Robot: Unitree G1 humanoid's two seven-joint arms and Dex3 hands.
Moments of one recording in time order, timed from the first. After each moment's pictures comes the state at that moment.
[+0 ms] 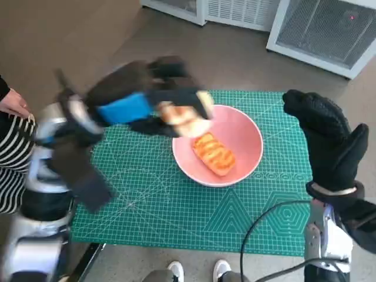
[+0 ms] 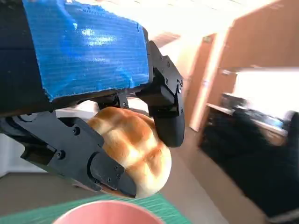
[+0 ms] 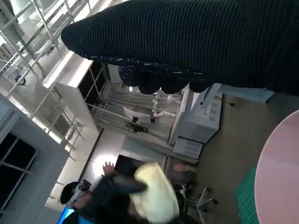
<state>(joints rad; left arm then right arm) -0.90 0.47 -0.18 0.15 0.18 -0.43 -0.54 -0.31 -0.18 -0.17 -0.02 0.35 -0.36 0.36</state>
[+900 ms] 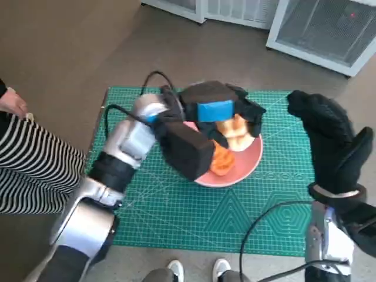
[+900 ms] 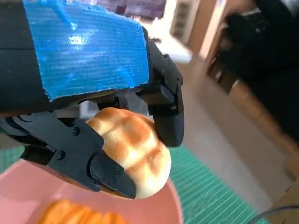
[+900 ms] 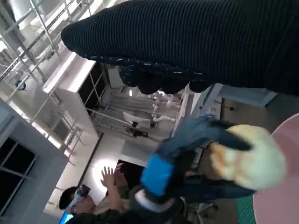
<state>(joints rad) -1.13 0.22 -0.41 0.83 0.43 -0.52 -0.47 -0.30 -0.18 -0.18 -0.04 0.35 -0.36 0.34</state>
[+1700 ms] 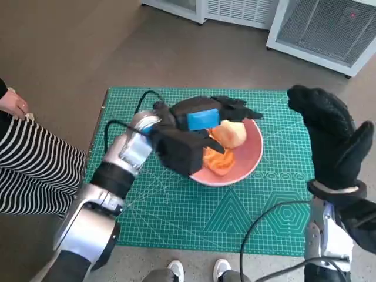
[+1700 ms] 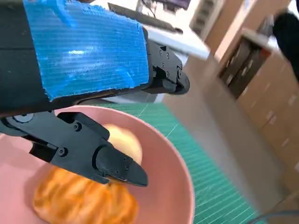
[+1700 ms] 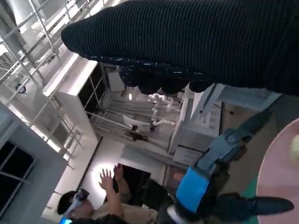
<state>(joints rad) -1.02 0.22 -0.30 0.93 0.31 -0.61 -0.41 -0.35 -0.18 -0.17 -0.03 0.31 -0.36 0.31</state>
